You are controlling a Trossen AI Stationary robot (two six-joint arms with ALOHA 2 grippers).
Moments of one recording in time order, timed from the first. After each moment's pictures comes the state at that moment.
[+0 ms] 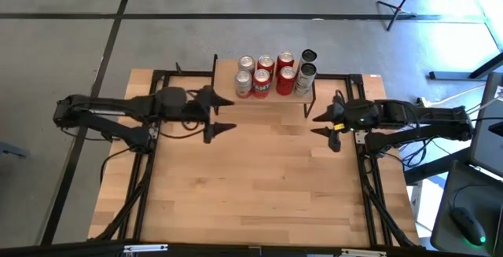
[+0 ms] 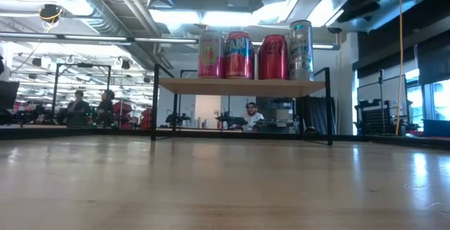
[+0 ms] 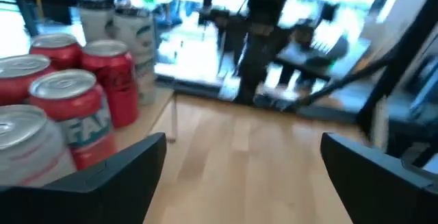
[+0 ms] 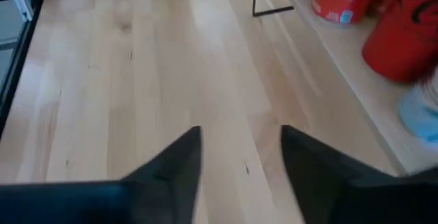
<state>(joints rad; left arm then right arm) 0.05 1.07 0.93 -0.08 -0.09 -0.14 0.02 0.84 0.92 -0.73 0.12 0.18</state>
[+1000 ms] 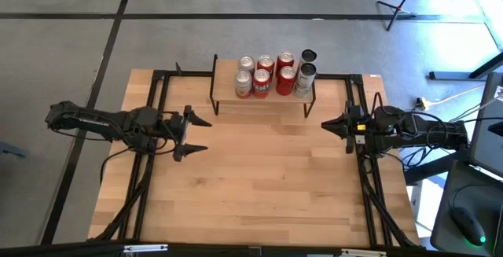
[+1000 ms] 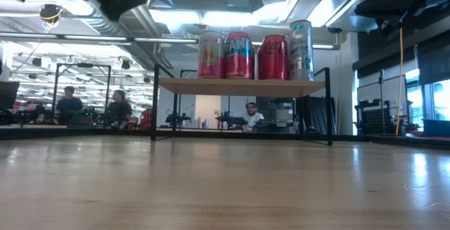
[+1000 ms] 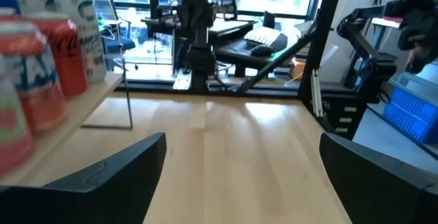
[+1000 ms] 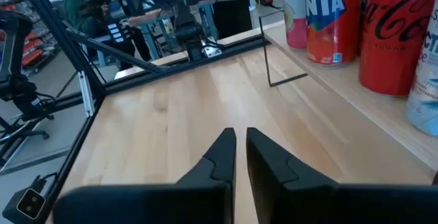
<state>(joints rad) -0.09 0.62 0.45 0.09 -0.04 -0.10 0.02 0.35 0.51 -0.39 0.10 0.28</state>
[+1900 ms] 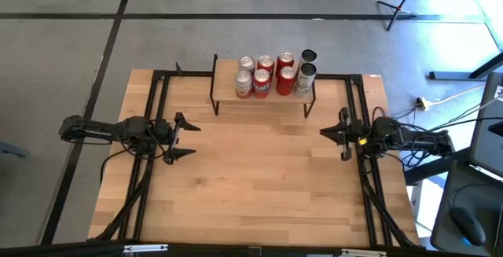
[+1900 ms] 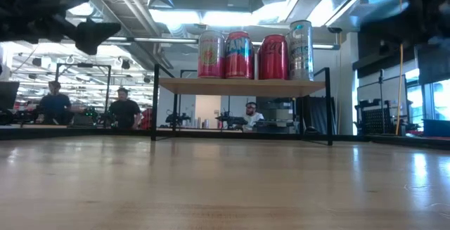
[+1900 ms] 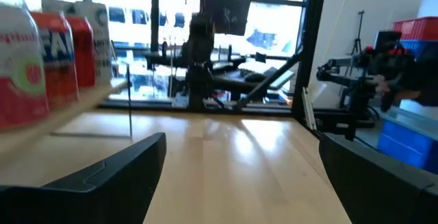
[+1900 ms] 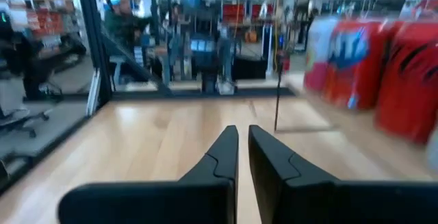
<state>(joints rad) -0.09 0.11 0.01 0.19 -0.02 -0.09 0.02 0.00 0.15 -0.11 0.03 0.00</state>
